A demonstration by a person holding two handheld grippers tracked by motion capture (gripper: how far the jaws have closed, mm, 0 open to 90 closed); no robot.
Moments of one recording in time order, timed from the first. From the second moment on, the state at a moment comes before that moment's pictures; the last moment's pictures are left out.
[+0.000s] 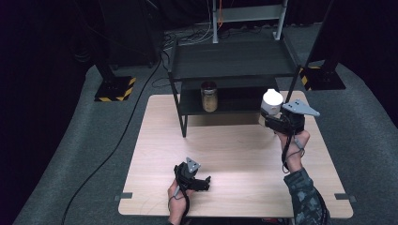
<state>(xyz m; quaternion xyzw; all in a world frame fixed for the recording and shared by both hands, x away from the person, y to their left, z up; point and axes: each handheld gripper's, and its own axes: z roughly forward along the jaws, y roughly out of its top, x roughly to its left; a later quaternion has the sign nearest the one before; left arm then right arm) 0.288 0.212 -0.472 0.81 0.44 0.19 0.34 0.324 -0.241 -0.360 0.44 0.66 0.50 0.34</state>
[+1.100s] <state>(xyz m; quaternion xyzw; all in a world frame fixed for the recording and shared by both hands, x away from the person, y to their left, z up) 0.288 0.212 -0.472 0.81 0.44 0.19 0.34 0.348 -0.229 -0.345 0.44 0.66 0.50 0.34</state>
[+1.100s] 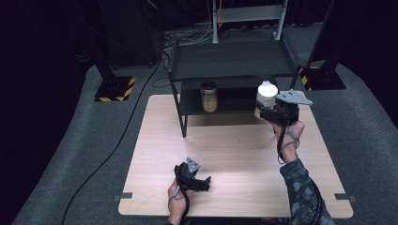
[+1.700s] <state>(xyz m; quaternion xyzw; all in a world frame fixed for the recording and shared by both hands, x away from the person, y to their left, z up) 0.288 0.212 -0.472 0.81 0.44 0.19 0.34 0.367 -0.223 -0.340 0.44 0.67 0.49 0.34</state>
